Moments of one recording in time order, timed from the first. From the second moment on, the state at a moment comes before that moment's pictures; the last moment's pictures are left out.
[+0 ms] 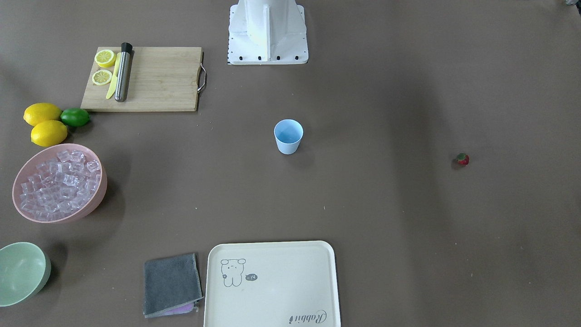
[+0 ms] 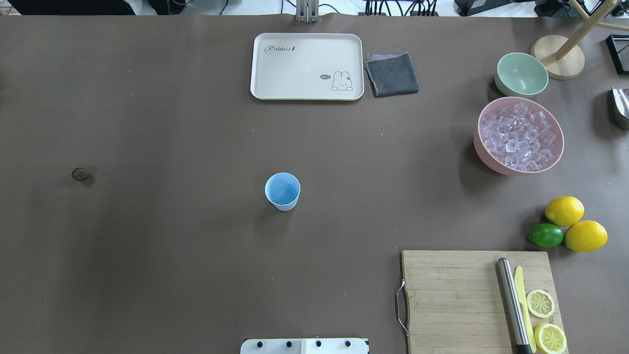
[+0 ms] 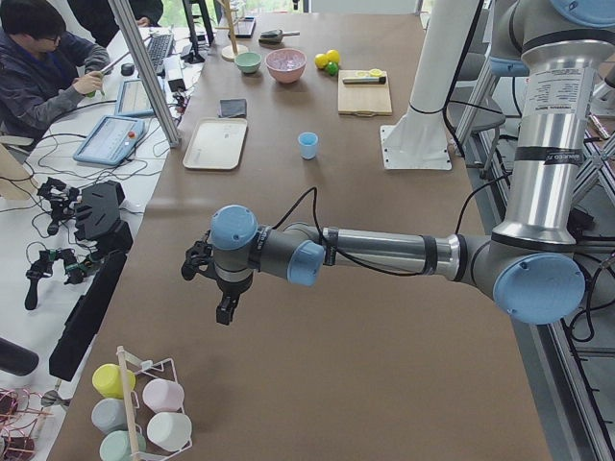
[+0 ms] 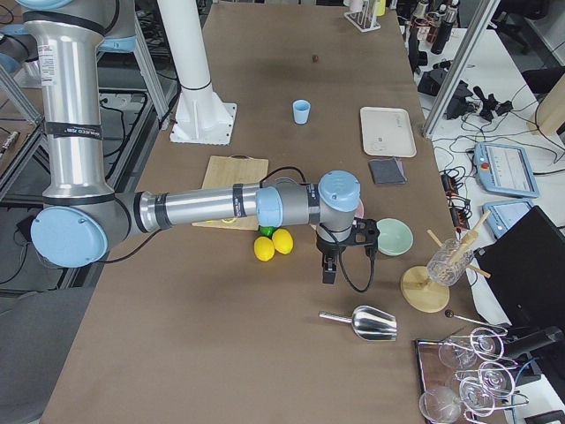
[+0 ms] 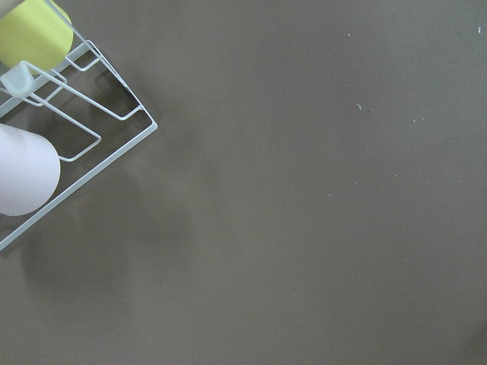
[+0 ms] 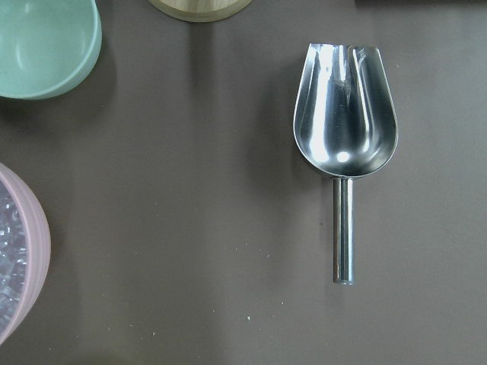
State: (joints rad) left arm -1.54 -1.64 -1.56 -1.80 -2.33 -0.02; right arm 1.52 -1.56 1.72 -1.61 2.31 0.18
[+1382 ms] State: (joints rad) left arm -1.52 -1.65 -1.56 -1.80 -2.33 -0.02; right arm 1.45 -1.48 1.73 -1.61 2.31 0.21
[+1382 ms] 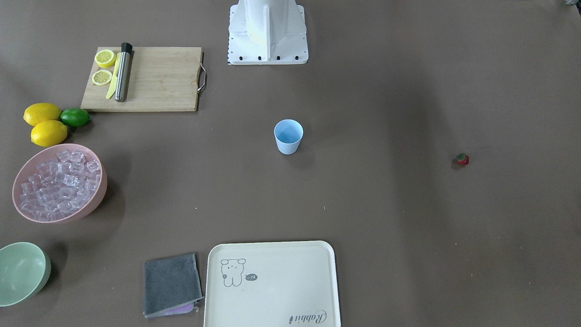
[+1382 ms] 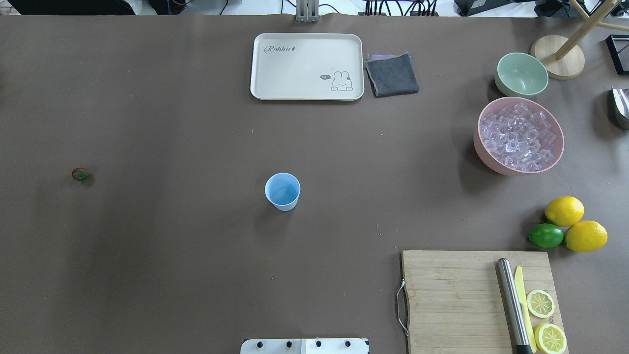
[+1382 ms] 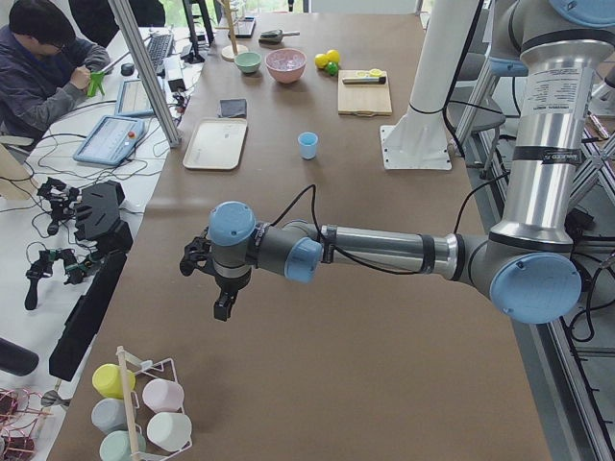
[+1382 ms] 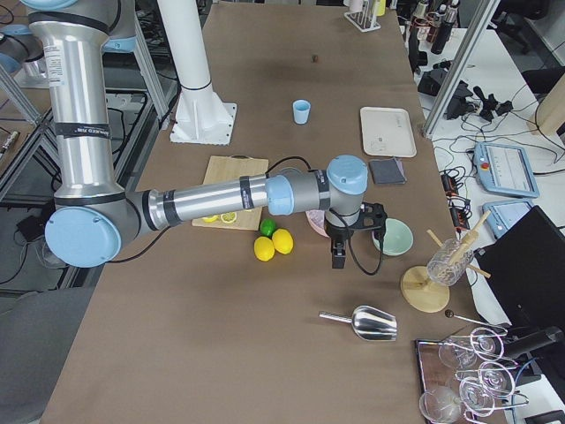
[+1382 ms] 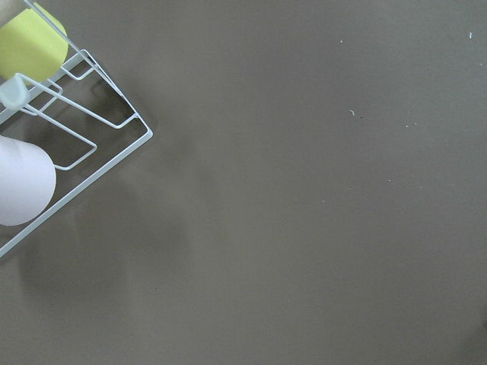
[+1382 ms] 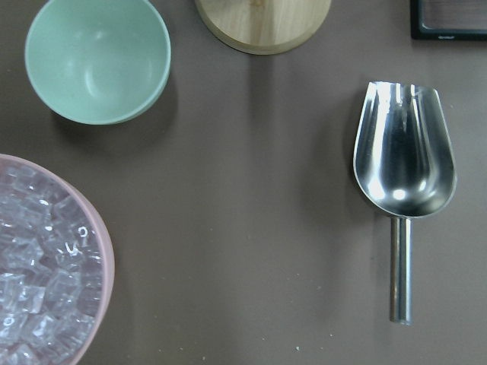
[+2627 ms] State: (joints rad) left arm -1.51 -1.65 -1.56 -1.80 -2.33 -0.02; right arm 1.08 -1.32 1.73 -1.61 2.10 0.53
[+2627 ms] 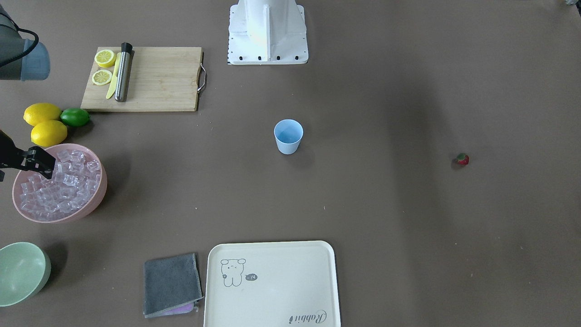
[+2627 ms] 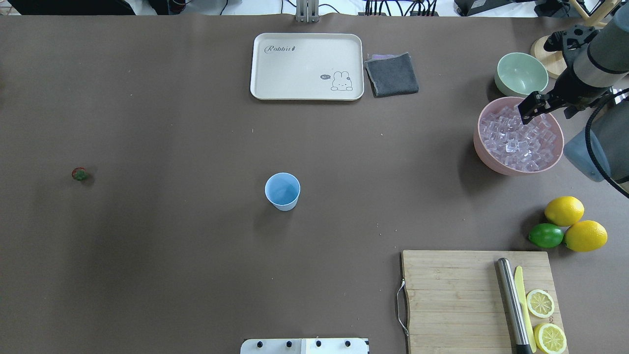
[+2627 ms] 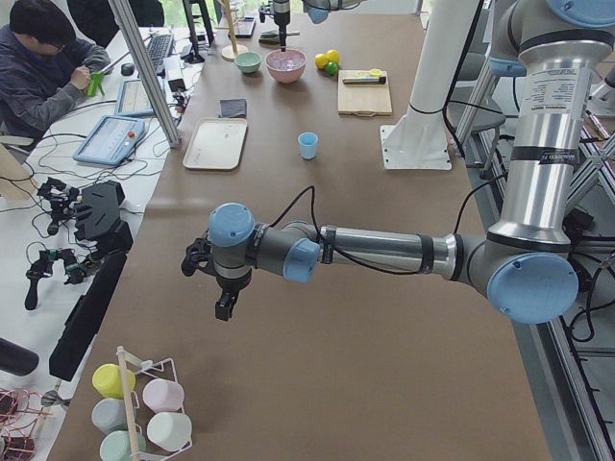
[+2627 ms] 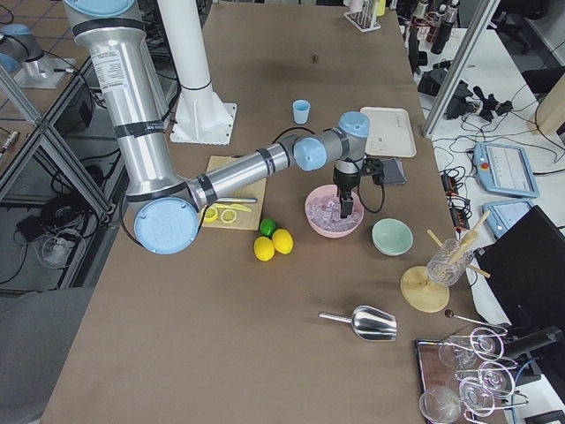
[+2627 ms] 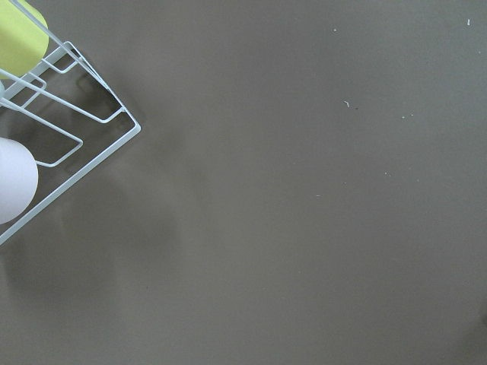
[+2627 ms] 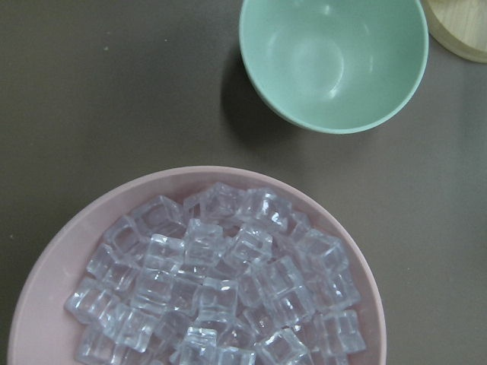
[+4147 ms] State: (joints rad) left arm -1.49 -1.66 -1.51 -1.89 -2.33 -0.02; right arm 0.93 -1.30 1.68 -1.61 1.96 0.58
